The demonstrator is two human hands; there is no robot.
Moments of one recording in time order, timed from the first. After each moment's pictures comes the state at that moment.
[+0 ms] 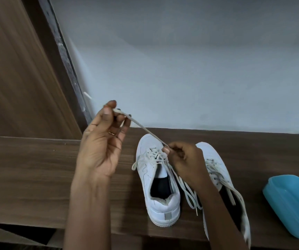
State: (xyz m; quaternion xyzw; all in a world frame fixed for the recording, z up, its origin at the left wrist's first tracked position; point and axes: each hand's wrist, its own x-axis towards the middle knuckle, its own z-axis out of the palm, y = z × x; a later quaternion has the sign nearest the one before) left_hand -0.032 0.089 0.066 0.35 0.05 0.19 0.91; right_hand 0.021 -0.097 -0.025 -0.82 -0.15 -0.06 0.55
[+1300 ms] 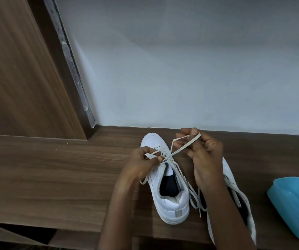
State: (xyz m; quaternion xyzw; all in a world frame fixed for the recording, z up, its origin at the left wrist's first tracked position) left_hand -0.003 0.066 -0.022 0.76 0.15 -0.04 0.63; right_hand 0.020 -0.094 -0.005 -0.57 -0.02 -0.08 0.82
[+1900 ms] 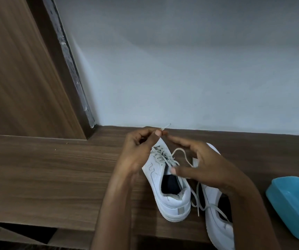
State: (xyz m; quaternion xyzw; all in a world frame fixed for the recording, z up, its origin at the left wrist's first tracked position) left_hand -0.009 0.059 0.023 0.70 0.03 0.09 0.70; right_hand 0.006 -0.131 0.031 -0.80 -0.27 0.17 0.50
